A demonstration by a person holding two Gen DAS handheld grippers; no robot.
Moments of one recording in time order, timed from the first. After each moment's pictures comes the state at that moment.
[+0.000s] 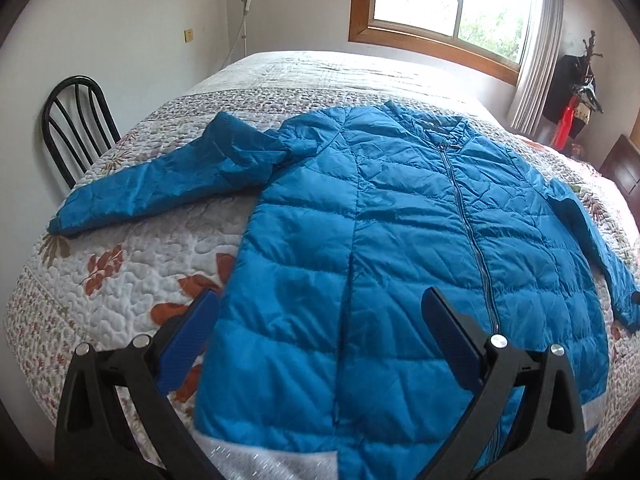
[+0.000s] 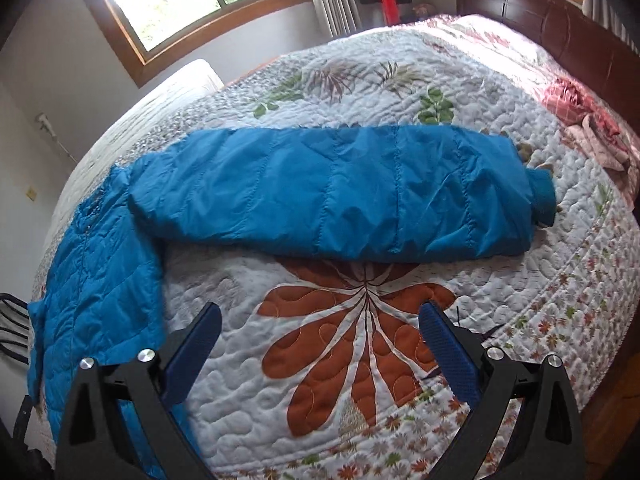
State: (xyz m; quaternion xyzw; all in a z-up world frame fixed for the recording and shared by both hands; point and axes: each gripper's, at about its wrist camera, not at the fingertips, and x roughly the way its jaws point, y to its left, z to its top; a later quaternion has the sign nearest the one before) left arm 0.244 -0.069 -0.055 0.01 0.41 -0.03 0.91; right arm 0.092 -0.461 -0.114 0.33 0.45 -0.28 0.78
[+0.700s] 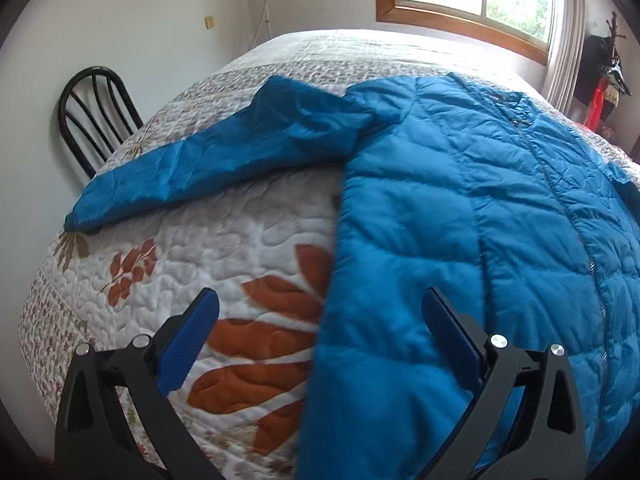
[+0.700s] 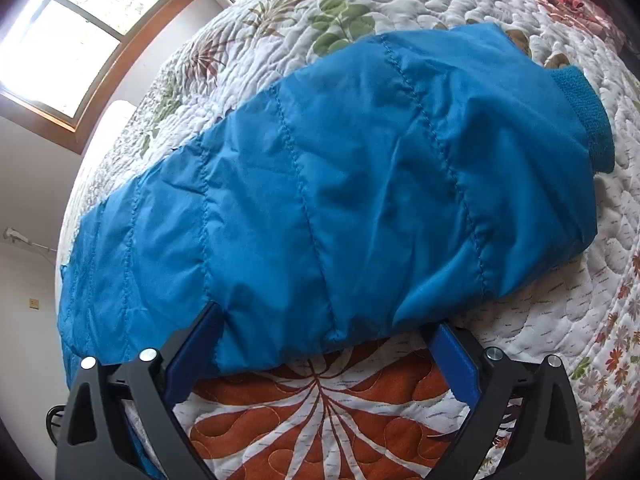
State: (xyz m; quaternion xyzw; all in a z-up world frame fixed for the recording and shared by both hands) left arm 0.269 0.014 -0.100 0.03 0.45 0.02 0.89; right arm 0.095 -0.545 -0.187 0.48 0.43 -0.34 0.68
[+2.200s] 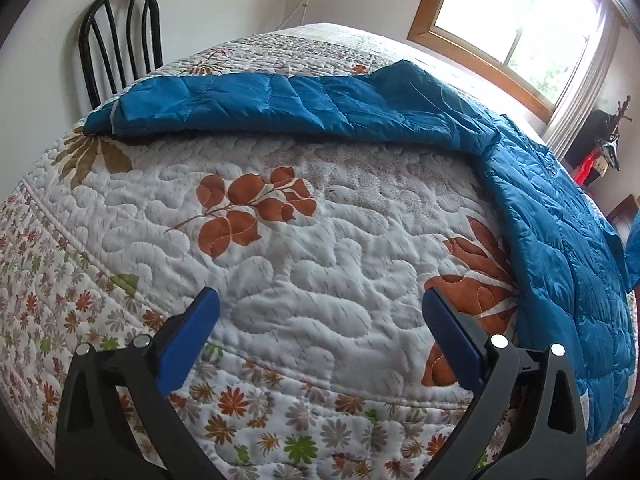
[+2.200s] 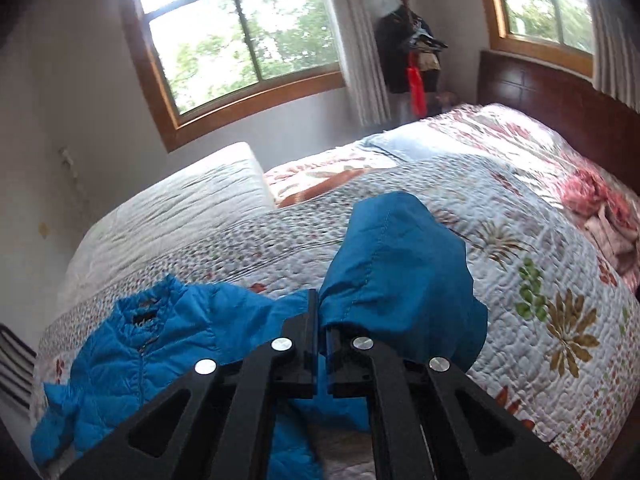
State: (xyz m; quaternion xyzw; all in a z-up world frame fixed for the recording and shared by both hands) left arm 0.241 0.180 -0.132 -0.09 0.44 -0.01 0.90; right arm 0.265 -0.396 0.011 0.21 0.33 -0.28 0.88
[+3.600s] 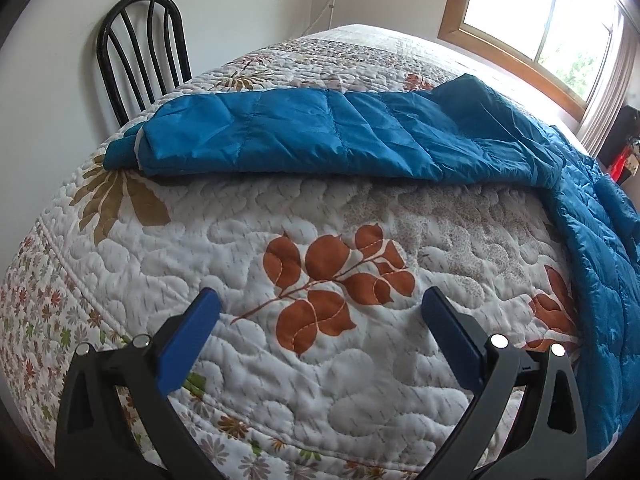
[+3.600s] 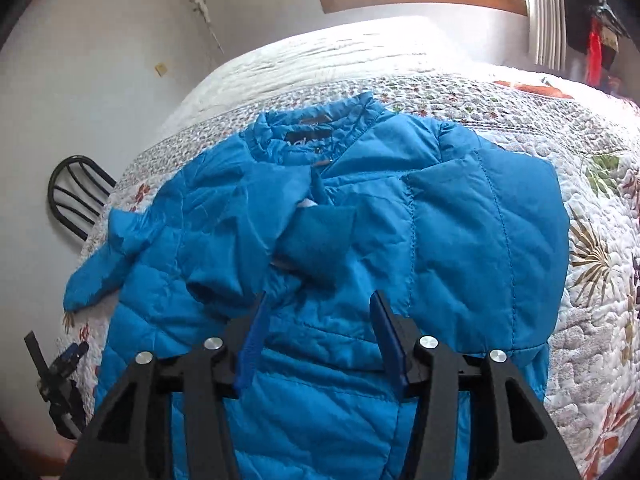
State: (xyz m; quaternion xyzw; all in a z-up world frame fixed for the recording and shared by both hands) left arm 0.293 0.222 -0.135 -0.06 0.44 0.04 0.89; right arm 0.342 -0.286 -0.071 0.22 0.49 -0.03 0.84
